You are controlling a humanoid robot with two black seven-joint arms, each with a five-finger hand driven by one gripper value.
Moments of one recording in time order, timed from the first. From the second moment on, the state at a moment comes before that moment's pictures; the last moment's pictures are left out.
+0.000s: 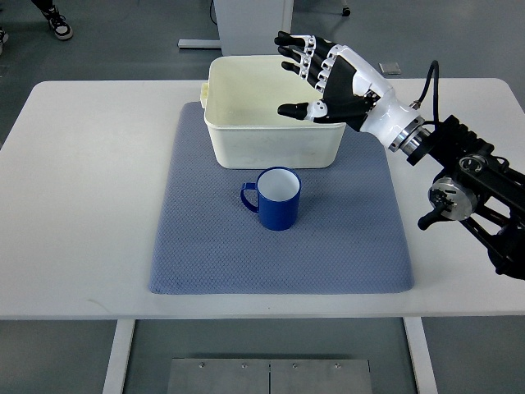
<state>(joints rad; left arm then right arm) -0.02 0.00 -0.11 -0.29 0.04 0.10 -0.12 0.83 -0.34 0.62 1.26 -0.60 0.15 0.34</state>
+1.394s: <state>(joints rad) -0.02 0.00 -0.10 -0.29 0.04 0.10 -0.12 0.75 -0.28 0.39 1.14 -0.68 0.09 0.40</state>
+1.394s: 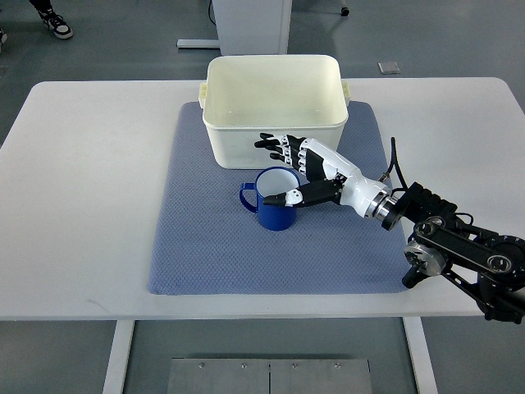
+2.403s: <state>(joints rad) -0.02 0.00 -0.11 -0.29 0.04 0.10 -0.12 0.73 -0.20 0.34 1.05 -0.66 -0.01 0.34</state>
